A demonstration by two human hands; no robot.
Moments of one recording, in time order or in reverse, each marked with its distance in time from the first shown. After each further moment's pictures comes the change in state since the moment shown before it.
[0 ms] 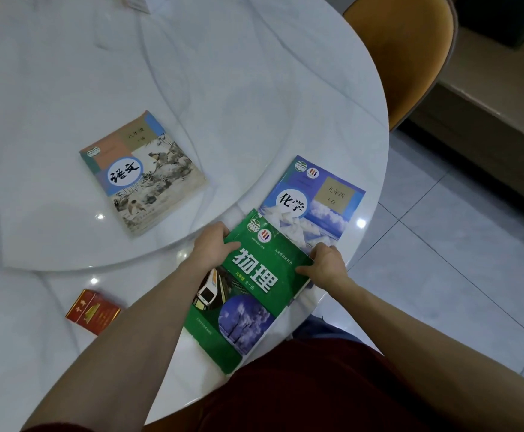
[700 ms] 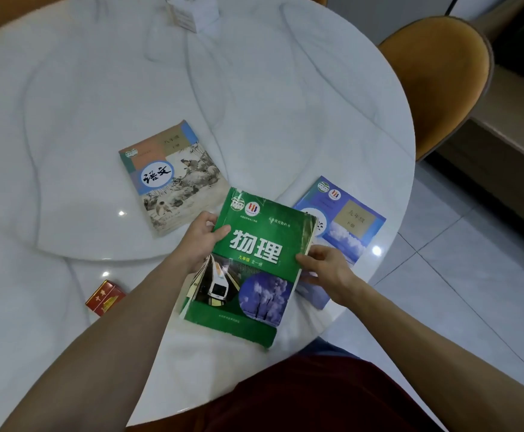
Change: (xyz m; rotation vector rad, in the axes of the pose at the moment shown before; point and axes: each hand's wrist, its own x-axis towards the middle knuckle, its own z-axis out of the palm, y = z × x) left_hand -0.019 -0.016 -0.049 -0.975 0.105 -0.143; right_hand -0.004 -0.034 -0.016 0.787 -0.288 -0.084
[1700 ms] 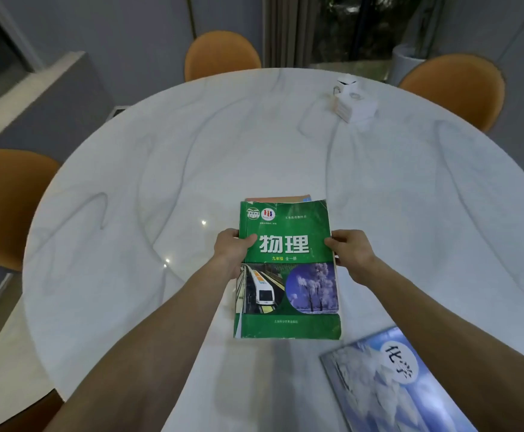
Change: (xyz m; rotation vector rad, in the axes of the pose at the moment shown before) left_hand 0.025 0.073 -0.115 -0.454 0.573 -0.112; right_hand 0.121 -0.193 0.152 -0.472 -0.211 -0.318
